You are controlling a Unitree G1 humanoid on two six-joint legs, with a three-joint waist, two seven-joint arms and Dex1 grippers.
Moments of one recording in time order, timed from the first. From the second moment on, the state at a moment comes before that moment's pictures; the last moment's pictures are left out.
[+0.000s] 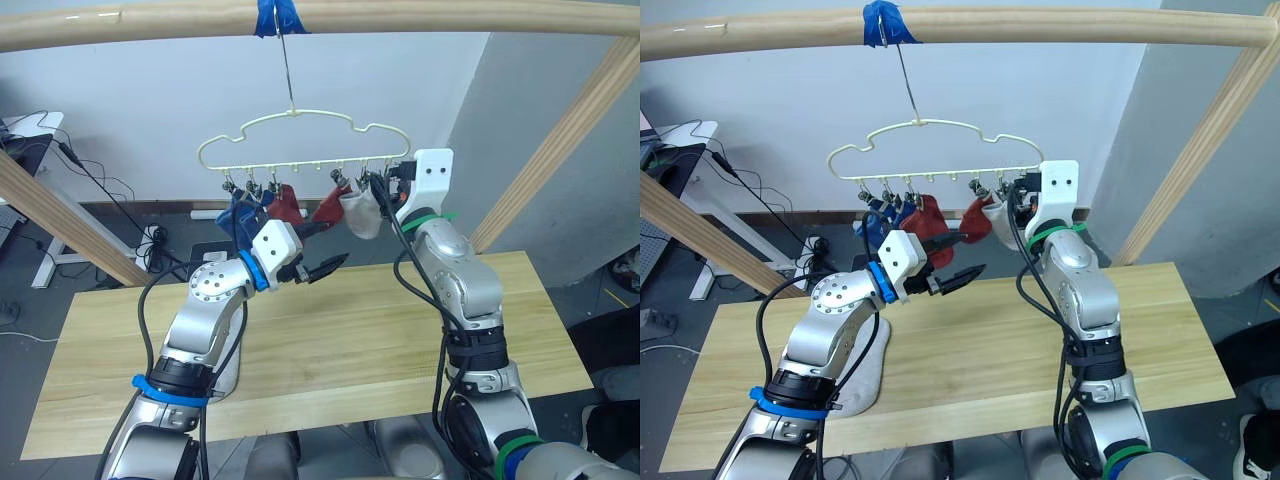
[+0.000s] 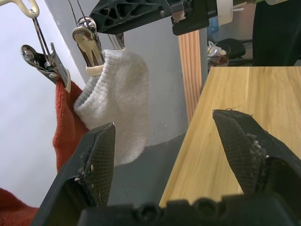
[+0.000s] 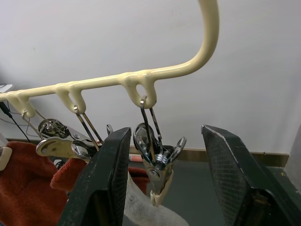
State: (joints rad) left arm -0.43 0.40 -0.10 0.01 -0.24 0.14 -0.82; right arm -0.66 0.04 -0.01 -0.08 0.17 0.59 0.02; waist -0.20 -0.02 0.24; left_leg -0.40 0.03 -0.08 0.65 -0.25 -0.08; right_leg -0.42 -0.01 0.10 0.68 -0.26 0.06
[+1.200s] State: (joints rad) left arm -0.43 0.41 -0.10 0.01 -0.24 0.14 -0.82; right arm -0.70 0.02 0.03 0.01 0.14 0.57 0.09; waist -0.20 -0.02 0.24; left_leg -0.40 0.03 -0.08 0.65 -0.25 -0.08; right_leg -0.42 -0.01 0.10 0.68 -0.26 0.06
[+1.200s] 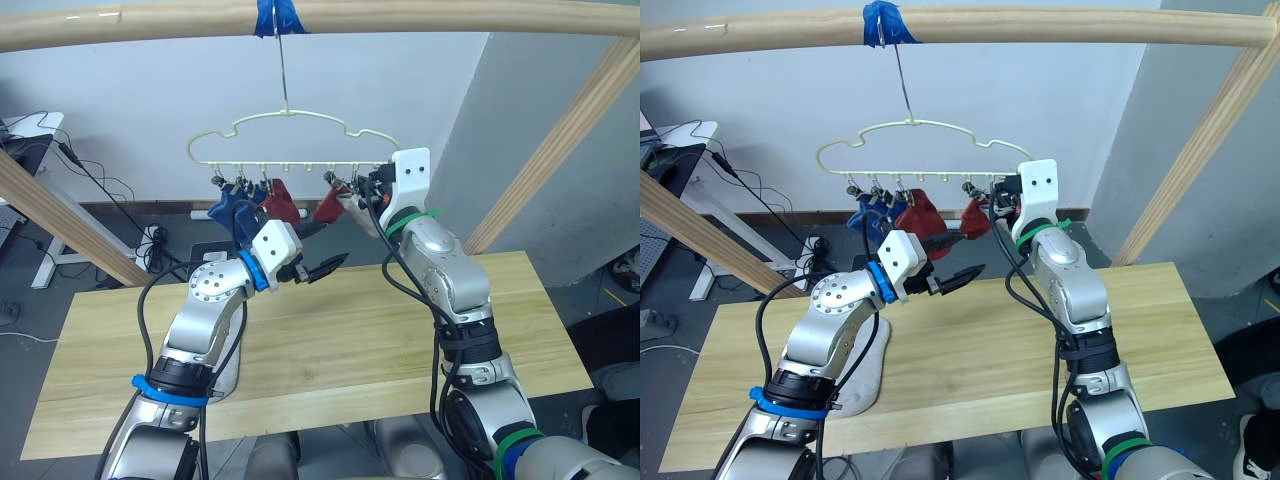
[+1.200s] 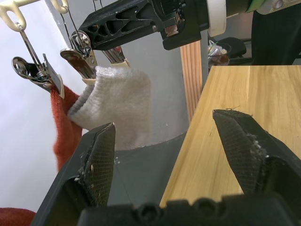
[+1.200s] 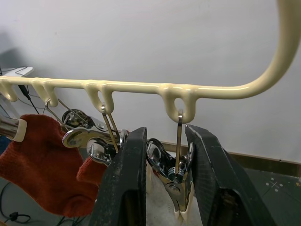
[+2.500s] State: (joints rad) left arm 0.04 0.28 0.24 0.04 -0.23 0.30 -0.31; right arm -0.73 0.02 0.03 0.04 0.14 0.54 0.12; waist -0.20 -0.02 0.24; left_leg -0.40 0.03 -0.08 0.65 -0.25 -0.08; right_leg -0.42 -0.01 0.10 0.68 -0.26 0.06
